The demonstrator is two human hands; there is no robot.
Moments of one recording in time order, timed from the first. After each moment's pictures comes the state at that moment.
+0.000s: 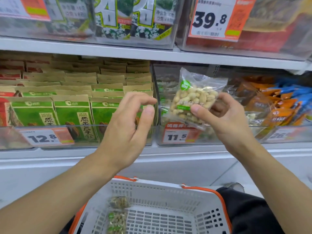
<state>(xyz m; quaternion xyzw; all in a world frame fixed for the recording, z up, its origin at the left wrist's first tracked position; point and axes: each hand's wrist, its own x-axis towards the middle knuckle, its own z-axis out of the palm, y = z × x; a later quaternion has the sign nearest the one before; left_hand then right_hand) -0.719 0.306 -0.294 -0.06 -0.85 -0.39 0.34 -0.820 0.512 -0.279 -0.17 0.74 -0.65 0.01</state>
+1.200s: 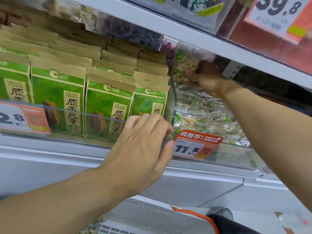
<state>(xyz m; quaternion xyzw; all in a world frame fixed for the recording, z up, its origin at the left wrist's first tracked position) -0.740 0.310 -0.357 -0.04 -0.93 -0.21 0.28 -1.059 0.413 -0.286 -0.27 0.87 -0.40 0.05</state>
